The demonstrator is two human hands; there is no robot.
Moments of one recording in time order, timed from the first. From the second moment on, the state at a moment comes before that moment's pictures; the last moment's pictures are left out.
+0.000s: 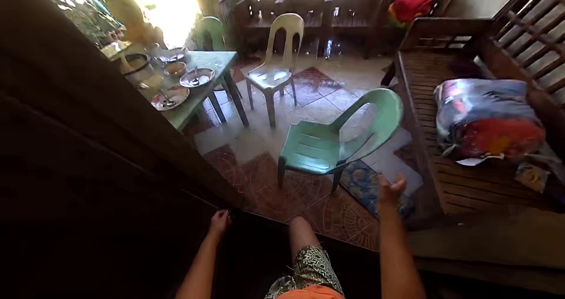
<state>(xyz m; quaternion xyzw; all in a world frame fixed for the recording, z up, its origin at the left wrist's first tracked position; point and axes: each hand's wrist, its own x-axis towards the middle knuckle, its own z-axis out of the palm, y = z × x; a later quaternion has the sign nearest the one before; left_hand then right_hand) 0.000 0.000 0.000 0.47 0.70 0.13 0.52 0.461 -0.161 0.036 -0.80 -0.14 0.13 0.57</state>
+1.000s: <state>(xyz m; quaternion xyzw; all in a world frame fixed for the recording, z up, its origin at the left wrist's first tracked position) 0.125 0.271 0.065 0.40 0.74 -0.08 0.53 0.485 0.294 0.096 -0.75 -0.21 0.53 0.34</state>
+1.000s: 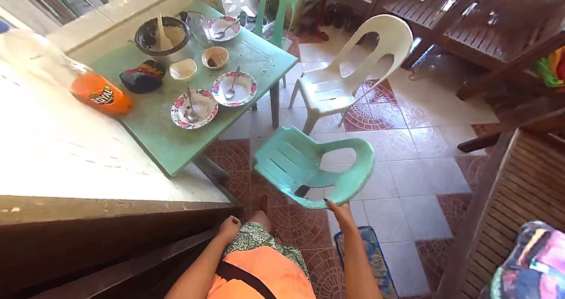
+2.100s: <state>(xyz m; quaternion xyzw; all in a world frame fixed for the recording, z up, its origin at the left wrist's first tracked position) 0.102 0.484 0.110 0.04 0.79 0.28 0.54 0.284 0.656 0.126 -0.46 -0.50 0.73 -0.12</state>
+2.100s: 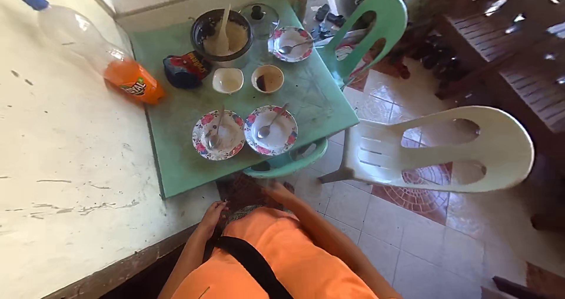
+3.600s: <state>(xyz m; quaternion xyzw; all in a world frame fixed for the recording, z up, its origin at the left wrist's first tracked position) -0.047 0.649 0.142 0.18 0.90 0.31 0.24 0.177 0.790 0.113 -0.48 -0.62 0.60 0.14</state>
